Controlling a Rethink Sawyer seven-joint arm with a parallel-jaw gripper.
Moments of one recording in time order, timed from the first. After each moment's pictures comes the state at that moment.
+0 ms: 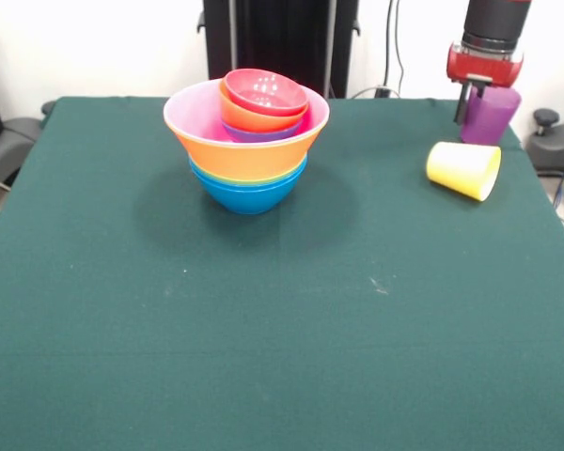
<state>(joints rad) 0.46 -0.48 -0.14 2.04 0.01 -0.12 2.50</state>
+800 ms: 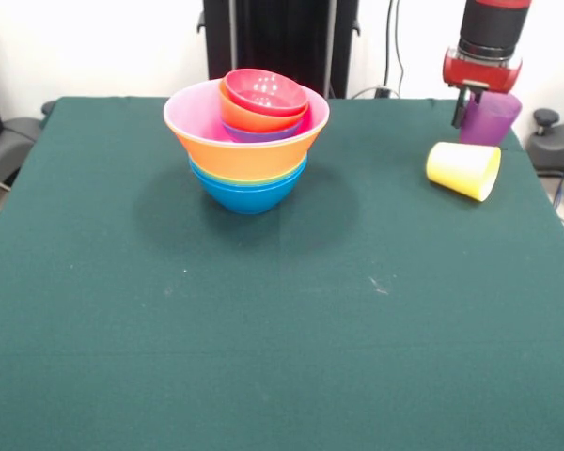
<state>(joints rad) 0.31 -0.53 -0.05 2.03 -0.05 0.01 2.50</state>
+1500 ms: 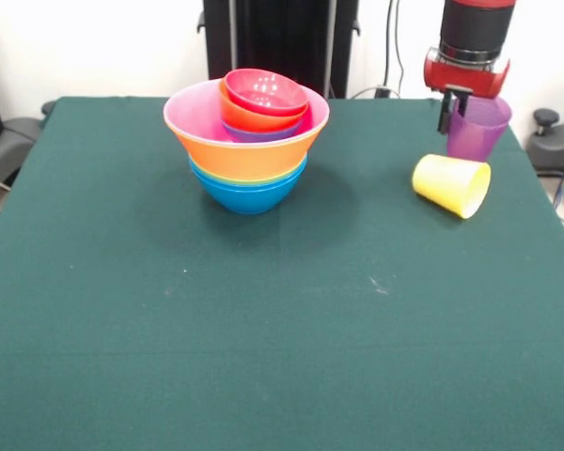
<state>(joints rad) 0.09 -0.61 0.06 1.96 -0.16 0.18 2.50</state>
